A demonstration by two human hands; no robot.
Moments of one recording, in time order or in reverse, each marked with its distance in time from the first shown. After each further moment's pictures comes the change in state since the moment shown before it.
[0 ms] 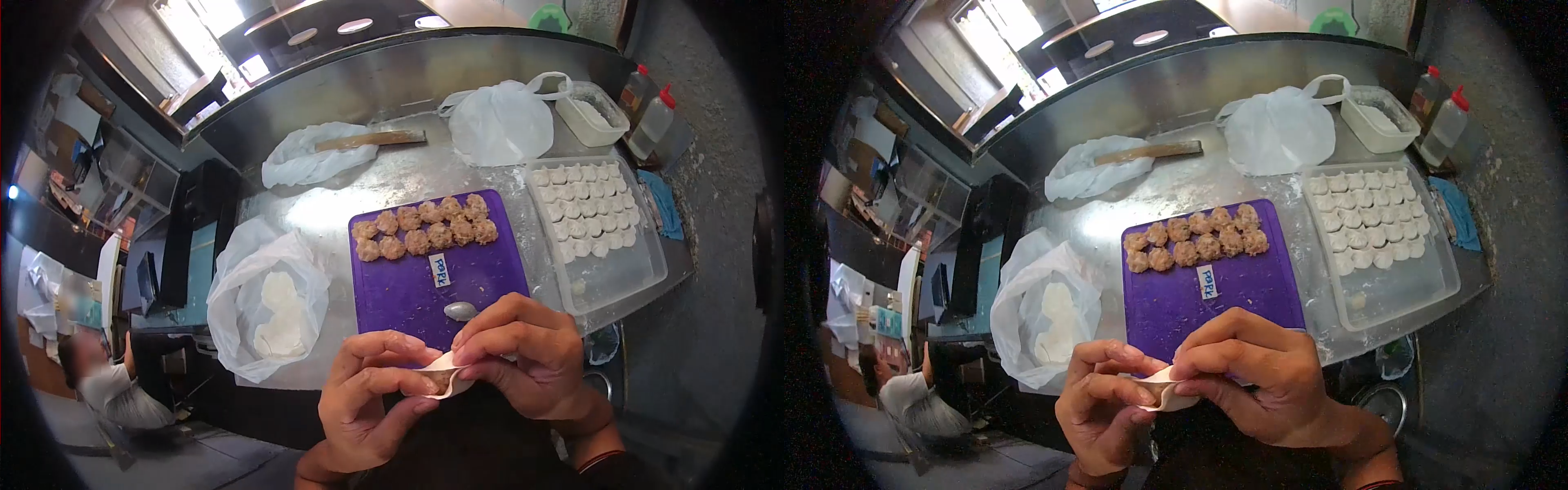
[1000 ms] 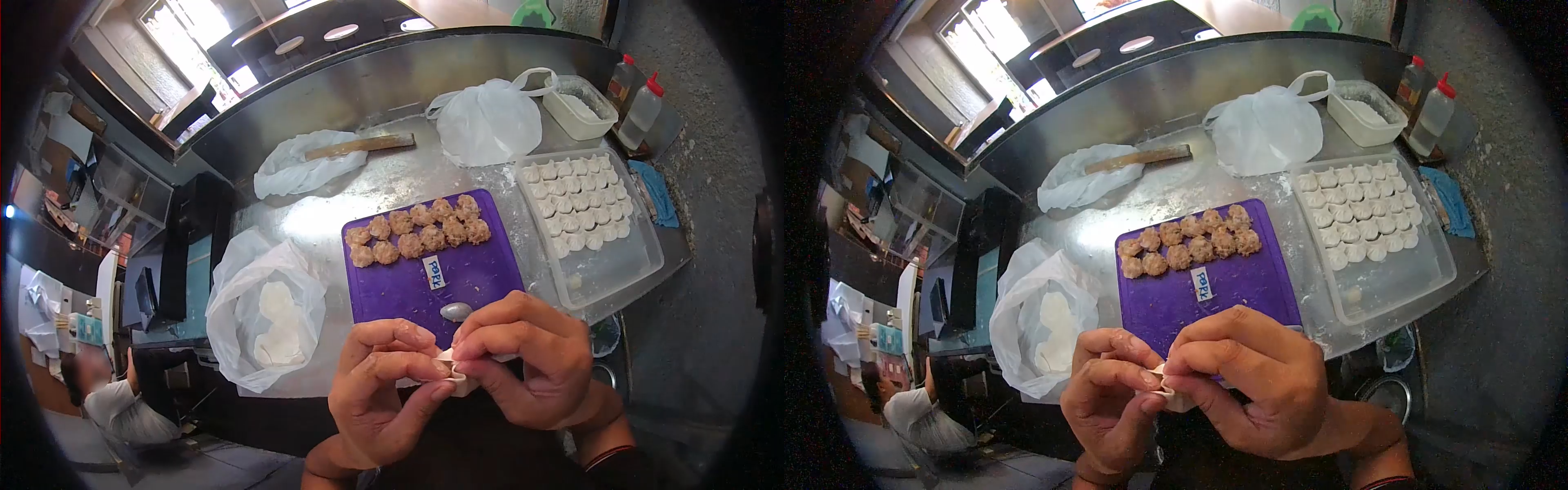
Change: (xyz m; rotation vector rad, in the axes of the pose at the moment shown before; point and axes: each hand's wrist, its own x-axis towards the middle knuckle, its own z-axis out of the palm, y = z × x) left_hand 0.018 0.001 0.012 0.012 0.002 0.014; right_hand 0.007 -0.020 0.002 -0.205 0.089 -0.061
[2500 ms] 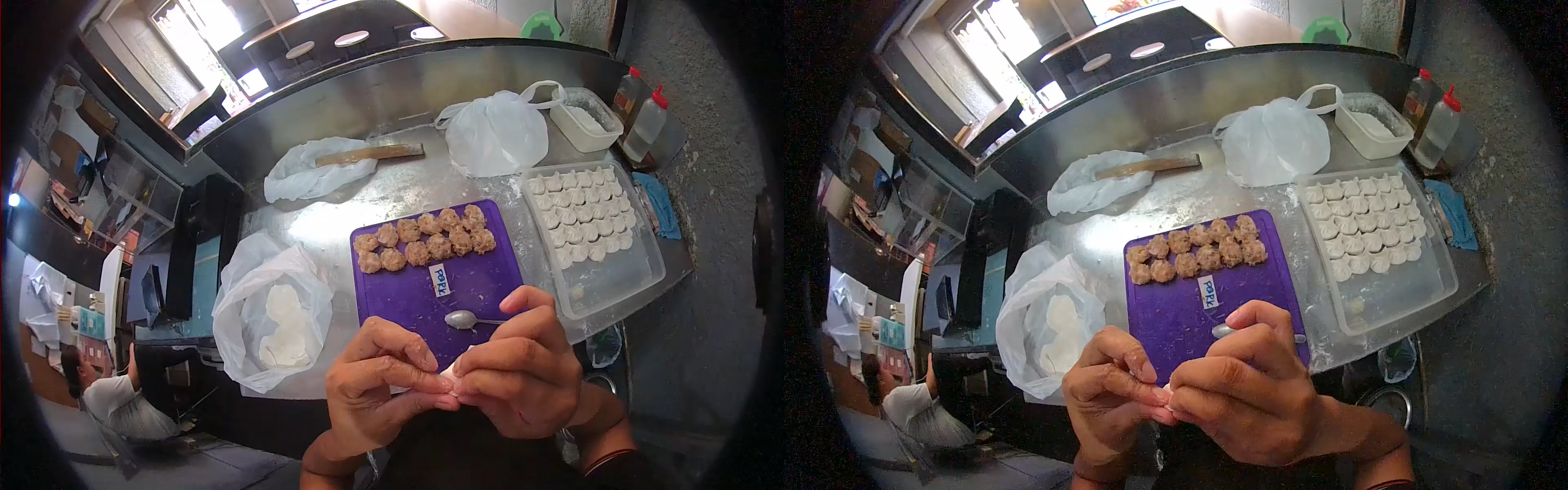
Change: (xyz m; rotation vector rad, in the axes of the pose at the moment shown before) left_hand 0.008 -0.005 -0.016 -0.081 -0.041 -0.059; right_hand -0.007 0.005 -0.005 -0.226 -0.075 -0.303
